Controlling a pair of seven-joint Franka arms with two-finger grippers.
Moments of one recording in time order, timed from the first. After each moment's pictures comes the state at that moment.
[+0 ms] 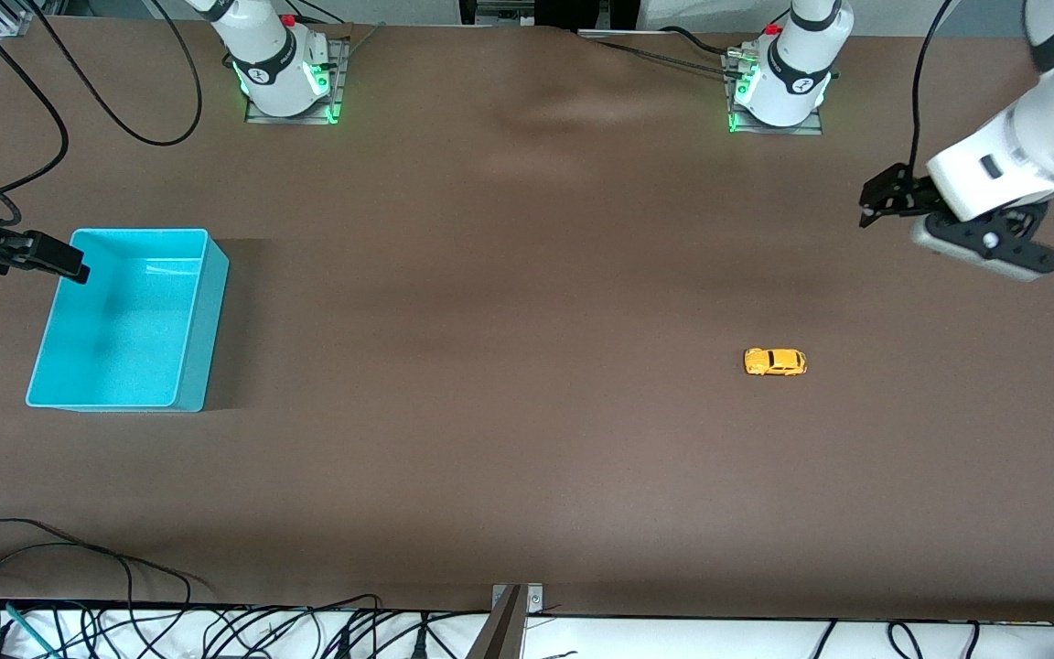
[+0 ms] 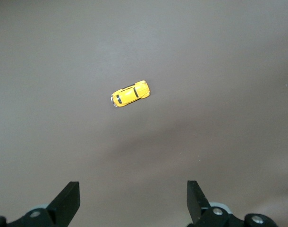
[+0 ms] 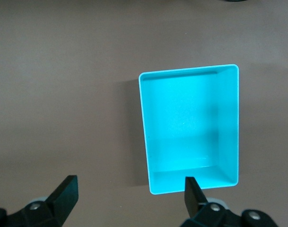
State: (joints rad) left arm -0.08 0.03 -0.04 -1.70 -0.02 1.62 0.31; right arm 0.01 0.18 -0.05 -1.46 -0.03 1.60 0.06
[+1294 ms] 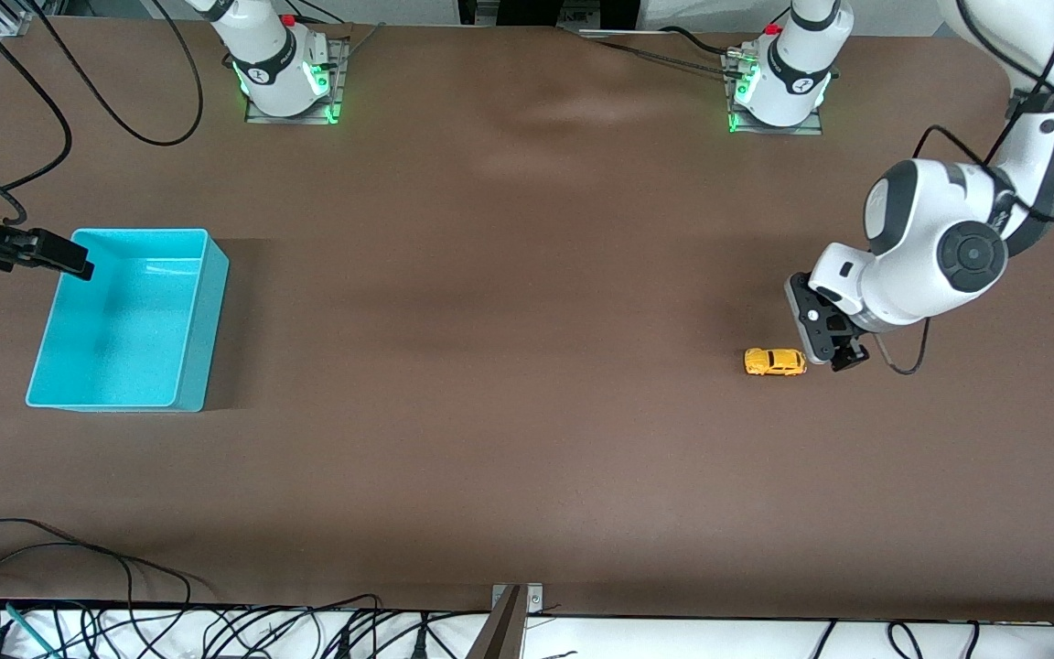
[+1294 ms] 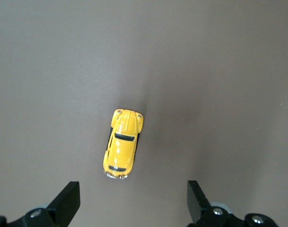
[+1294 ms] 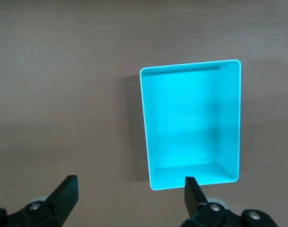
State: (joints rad) left arm -0.07 0.31 -0.04 -1.99 -0.02 2.20 1.27; right arm 0.02 0.18 -0.05 -1.46 -0.03 1.58 0.06
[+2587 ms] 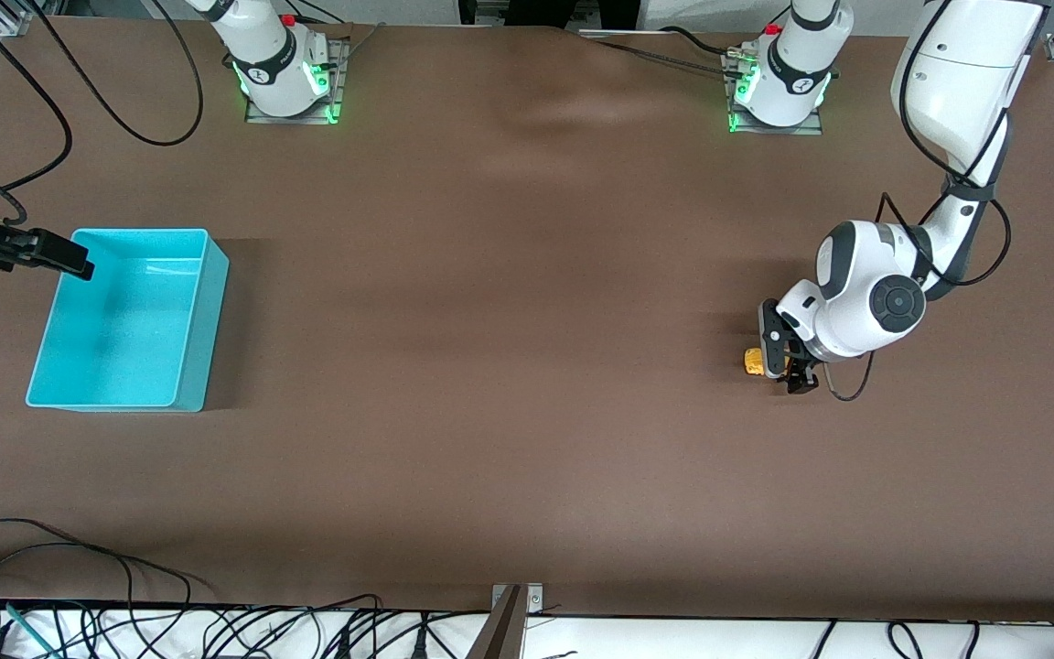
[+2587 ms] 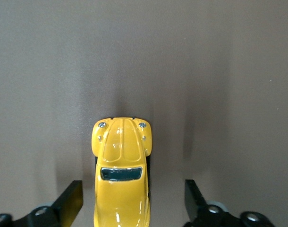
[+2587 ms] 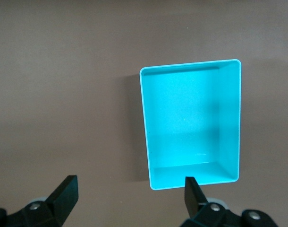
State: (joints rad) left arm -0.06 0.53 -0.04 -2.01 -0.02 2.46 1.46; right arm 0.02 0.18 -0.05 -1.46 -0.03 1.58 0.06
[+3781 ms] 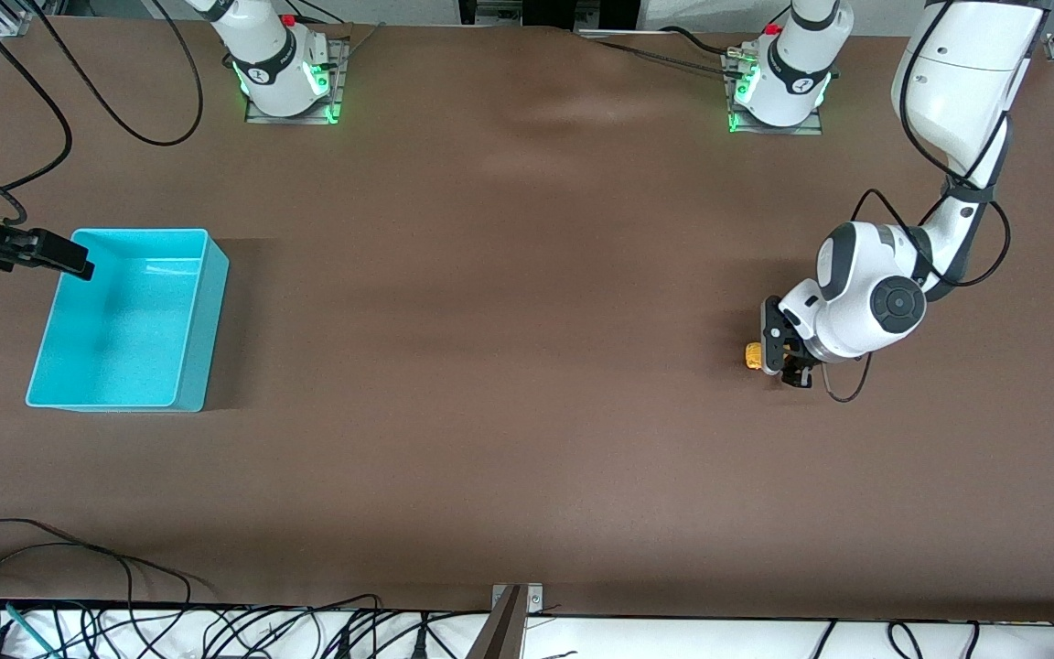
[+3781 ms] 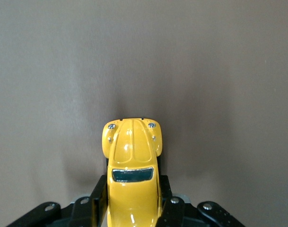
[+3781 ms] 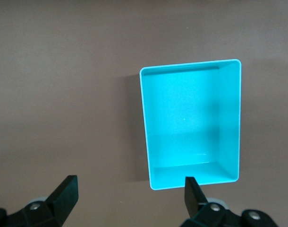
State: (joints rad) left arm -0.03 0.53 -0.04 -2.01 -0.02 2.46 1.57; right arm 0.02 0.18 -0.05 -1.46 -0.03 1.58 0.06
